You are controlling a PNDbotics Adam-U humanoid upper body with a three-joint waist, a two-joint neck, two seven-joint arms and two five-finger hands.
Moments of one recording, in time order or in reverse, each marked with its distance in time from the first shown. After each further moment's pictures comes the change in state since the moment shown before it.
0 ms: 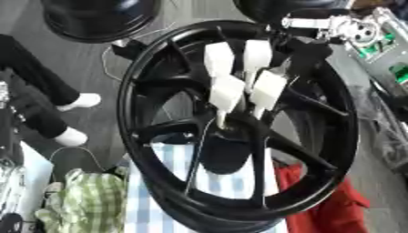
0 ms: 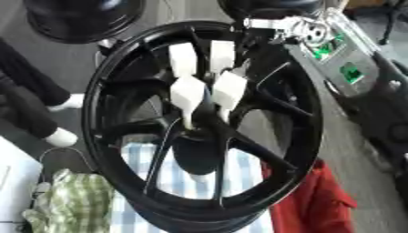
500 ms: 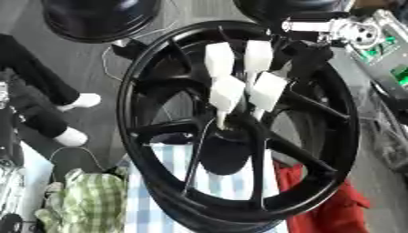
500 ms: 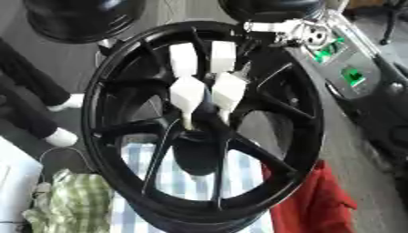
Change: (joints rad) left arm -0.002 0.000 0.000 0.000 0.000 0.000 0.000; right arm 0.000 0.000 0.000 -0.013 -0.028 0.013 -0.011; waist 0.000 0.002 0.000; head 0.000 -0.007
